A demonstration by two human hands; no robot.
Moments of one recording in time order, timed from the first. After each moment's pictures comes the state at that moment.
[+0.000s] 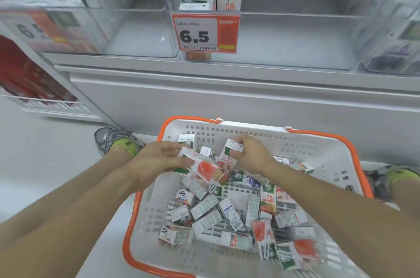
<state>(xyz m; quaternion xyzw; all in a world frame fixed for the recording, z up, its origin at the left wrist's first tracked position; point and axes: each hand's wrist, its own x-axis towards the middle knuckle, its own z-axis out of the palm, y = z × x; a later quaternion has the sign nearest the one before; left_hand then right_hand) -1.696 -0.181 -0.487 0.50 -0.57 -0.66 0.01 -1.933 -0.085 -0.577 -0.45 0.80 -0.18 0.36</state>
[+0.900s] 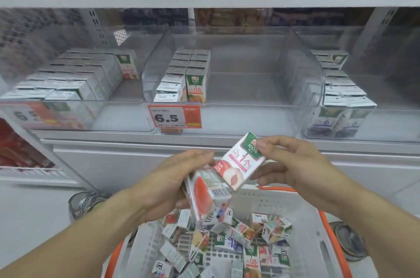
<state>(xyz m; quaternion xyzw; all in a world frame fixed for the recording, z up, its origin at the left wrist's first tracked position) -1.799 -0.162 -0.366 0.28 -0.52 -0.80 0.07 -1.996 -0.019 -0.341 -0.26 0.62 -0.56 0.49</state>
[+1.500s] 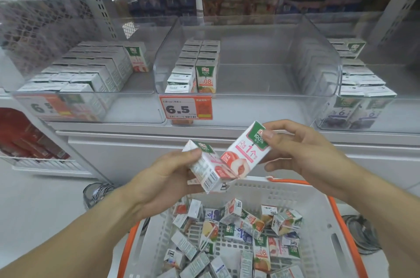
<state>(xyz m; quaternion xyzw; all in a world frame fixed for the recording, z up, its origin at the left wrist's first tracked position) -1.770 -0.172 -0.375 0.25 -0.47 -0.84 0.08 -1.995 -0.029 -0.347 -0.30 0.62 -0.54 0.48</state>
